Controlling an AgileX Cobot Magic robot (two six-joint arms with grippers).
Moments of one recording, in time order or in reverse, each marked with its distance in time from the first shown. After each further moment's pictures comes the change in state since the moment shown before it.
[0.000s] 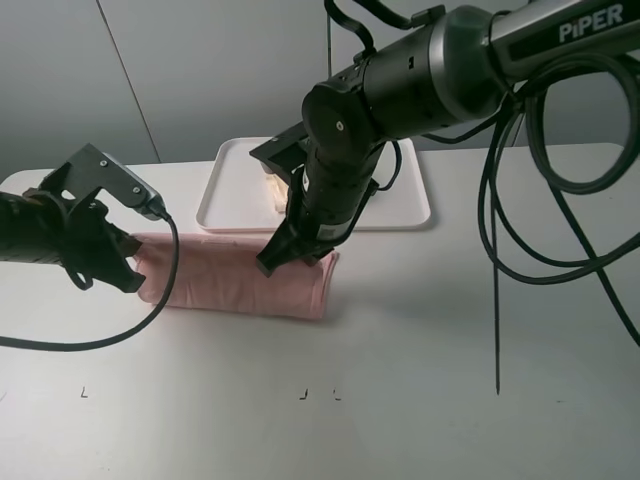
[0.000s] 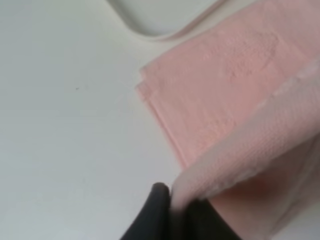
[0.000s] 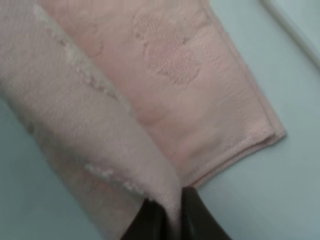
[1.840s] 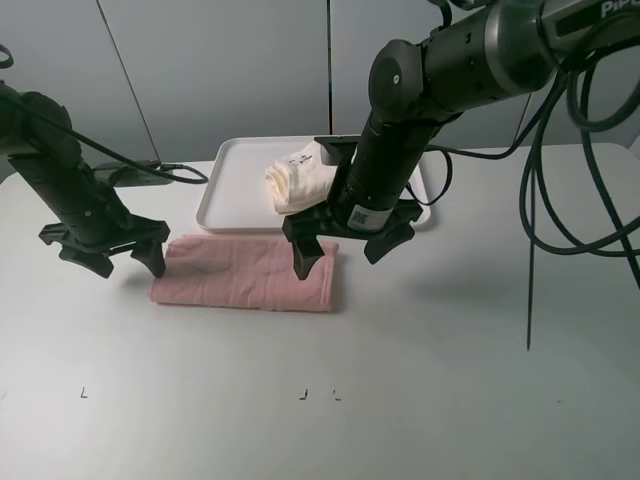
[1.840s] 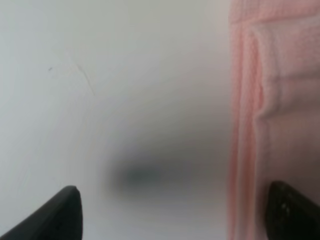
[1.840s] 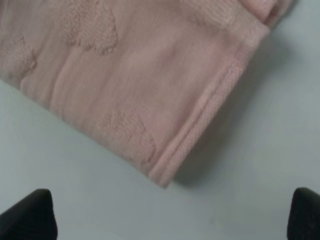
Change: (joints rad) left arm 0.128 0.421 -0.570 0.501 0.778 -1.019; right arm -0.177 0.000 0.008 0.395 0.156 -0.068
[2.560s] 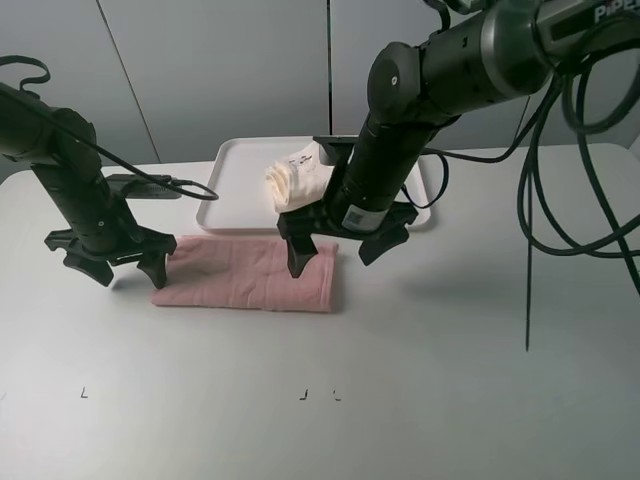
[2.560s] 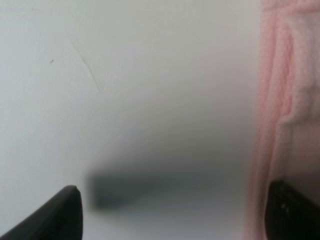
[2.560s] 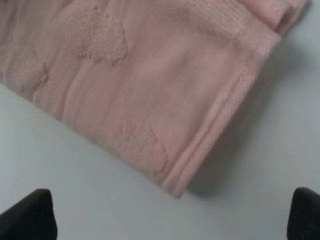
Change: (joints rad) left arm -0.045 0.050 -0.018 0.127 0.015 -0.130; right arm 0.000 0.023 -0.006 0.045 -0.020 0.000
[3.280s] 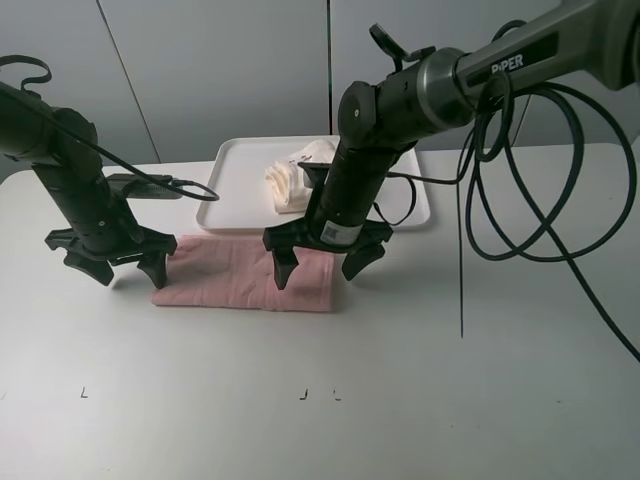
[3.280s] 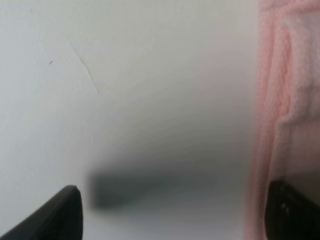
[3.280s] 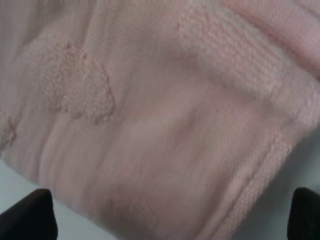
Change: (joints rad) left arm -0.002 0.000 -0.002 0.006 0.002 0.000; right arm 0.000 0.185 -0.151 0.038 0.026 0.003
